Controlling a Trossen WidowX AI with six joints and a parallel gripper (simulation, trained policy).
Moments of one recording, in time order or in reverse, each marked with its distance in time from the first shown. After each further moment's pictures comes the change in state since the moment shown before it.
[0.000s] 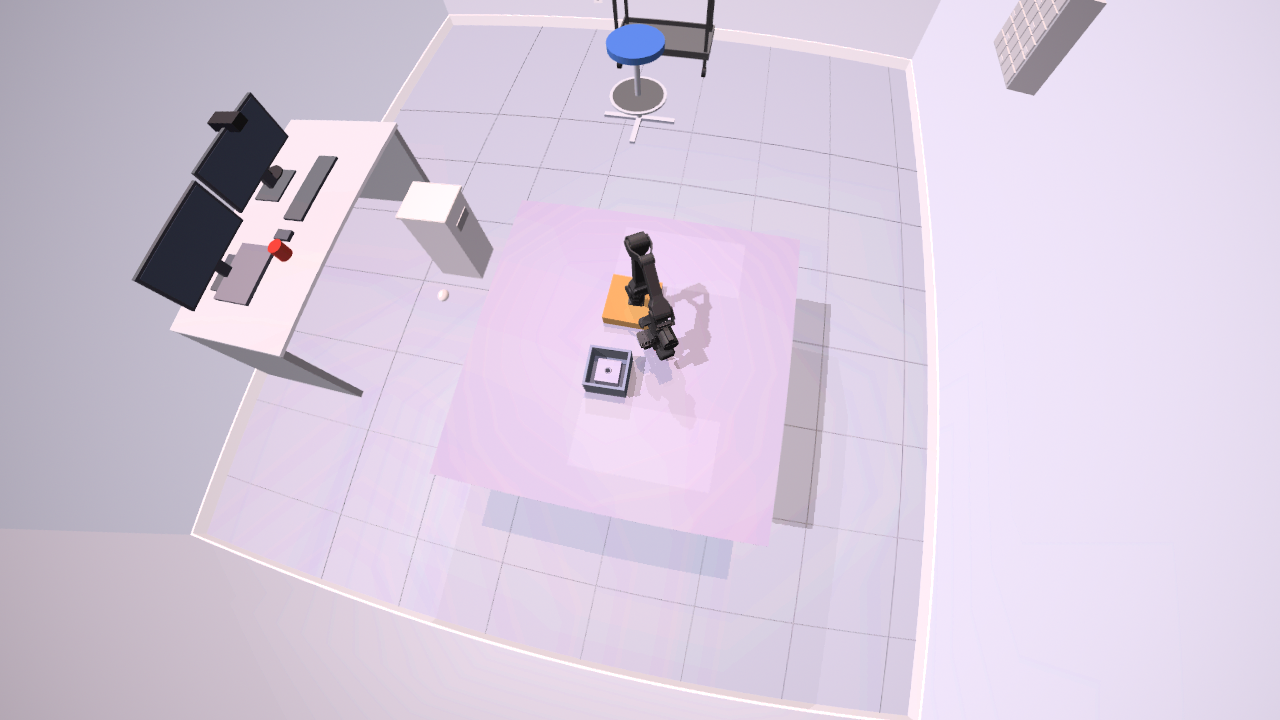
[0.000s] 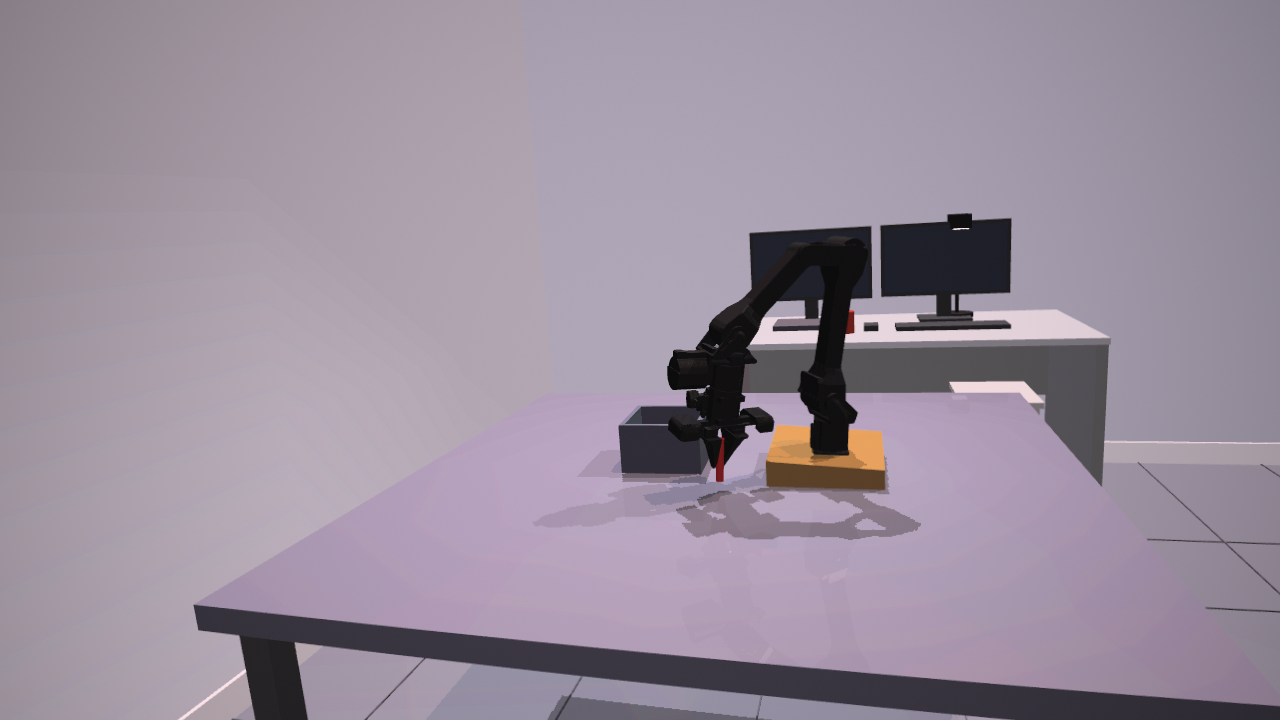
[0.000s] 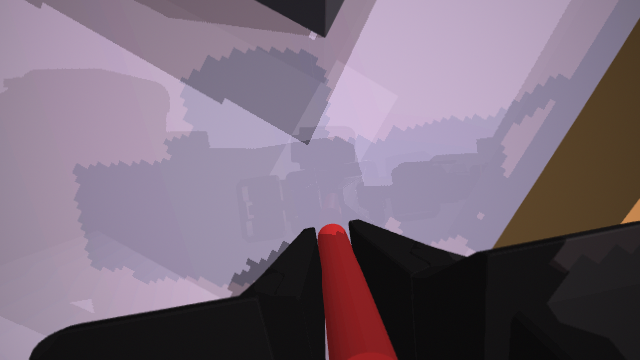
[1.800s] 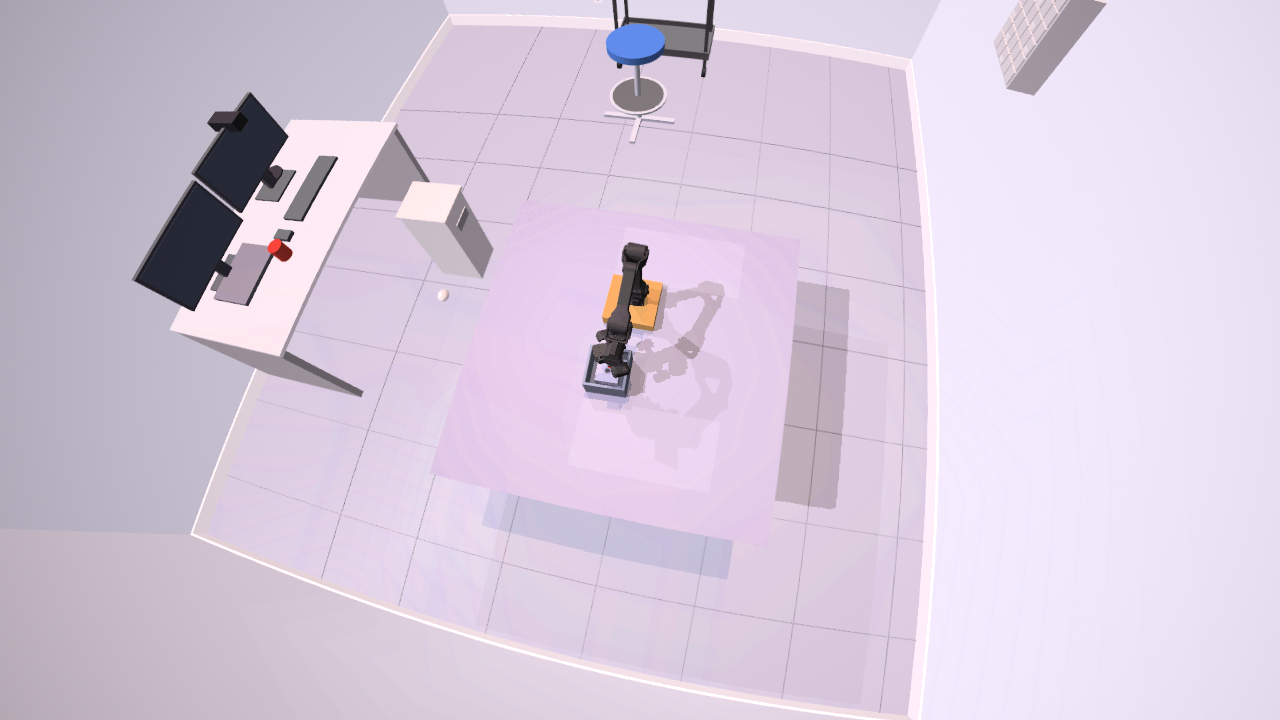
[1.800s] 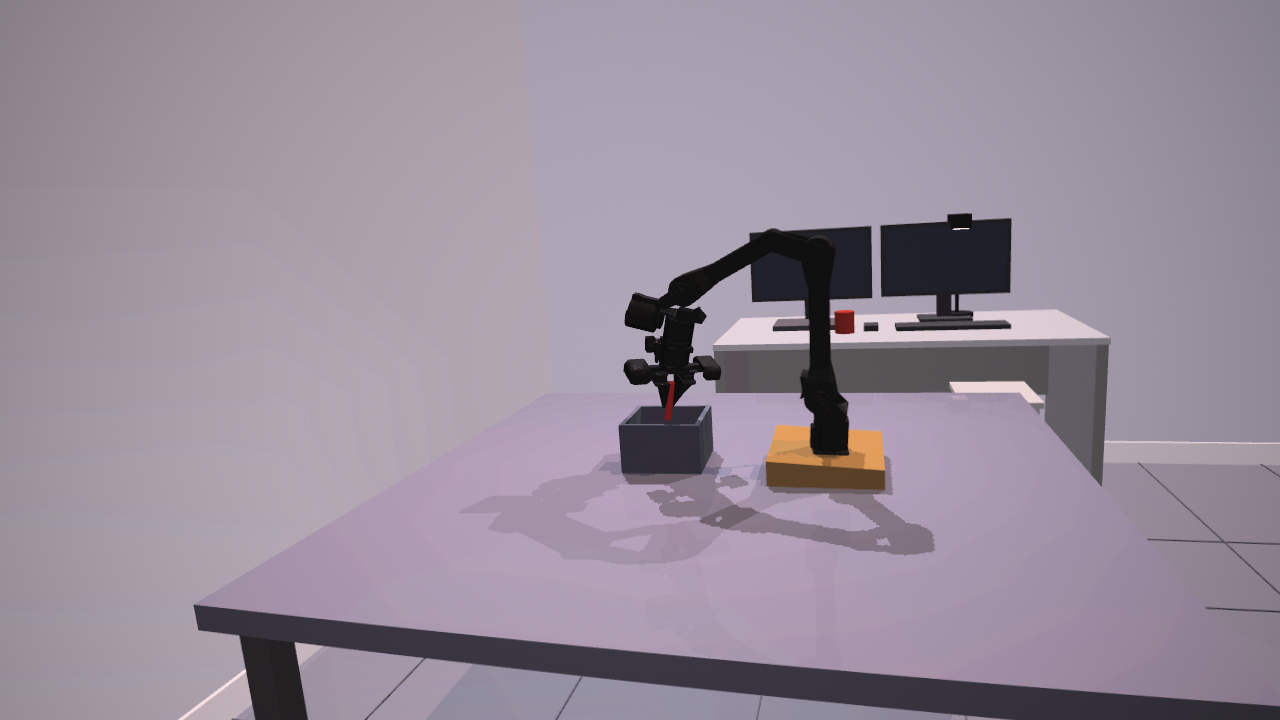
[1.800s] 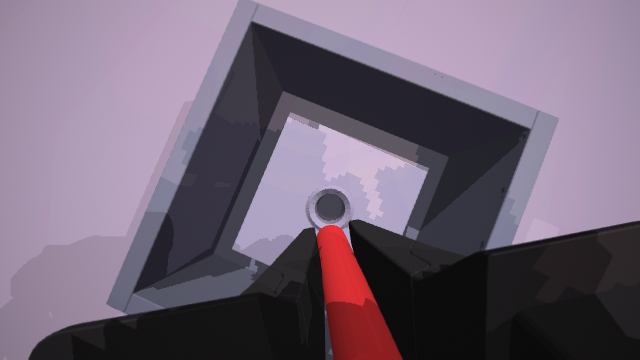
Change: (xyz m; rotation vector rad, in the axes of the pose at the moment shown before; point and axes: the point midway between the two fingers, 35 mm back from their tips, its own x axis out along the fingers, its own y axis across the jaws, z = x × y) arm -0.042 0.011 0.198 0.078 -0.186 -0.016
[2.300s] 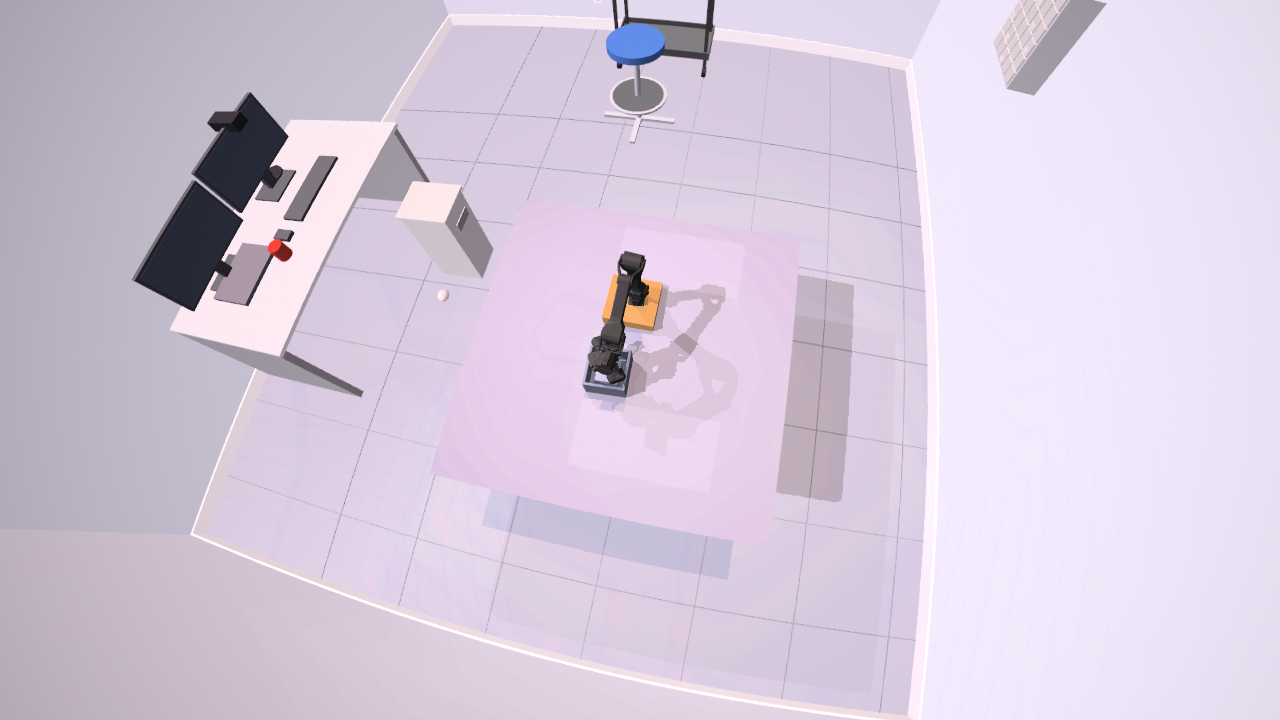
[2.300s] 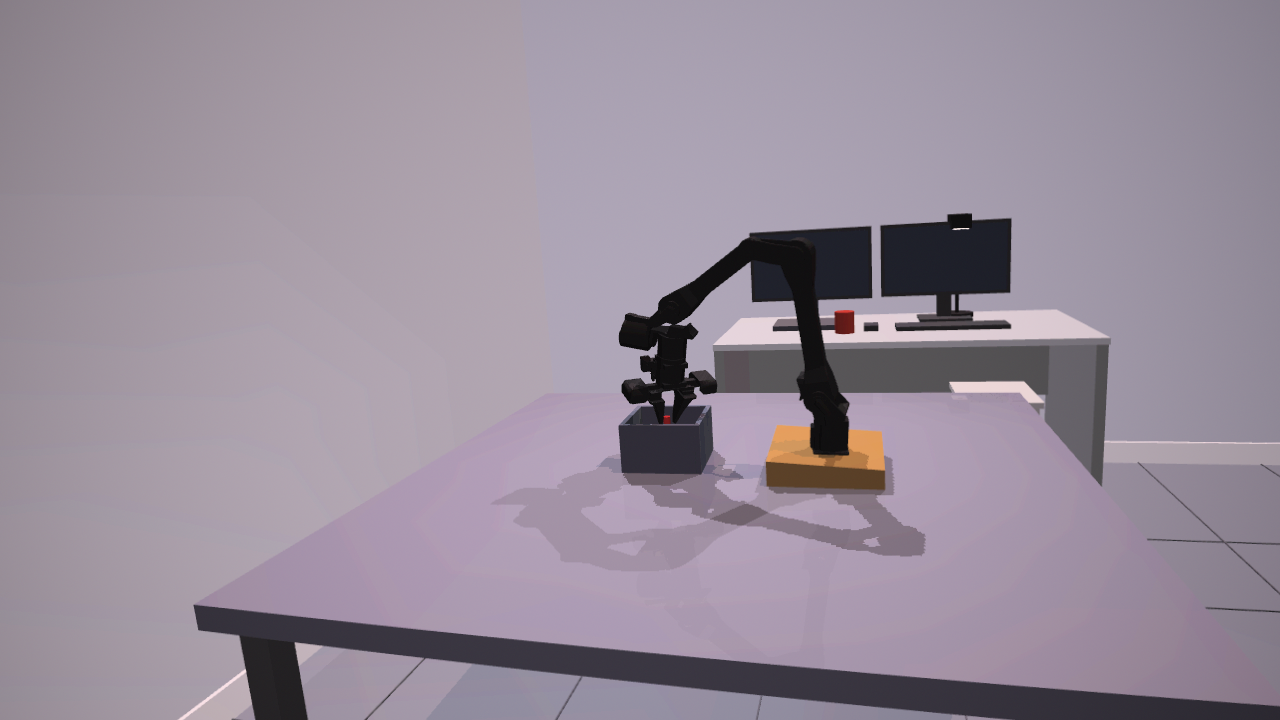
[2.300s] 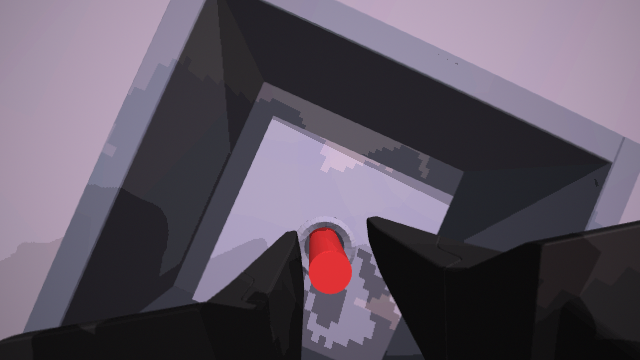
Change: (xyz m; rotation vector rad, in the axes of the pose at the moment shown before) arm 0.043 -0.005 0.004 -0.036 0.066 -0.051
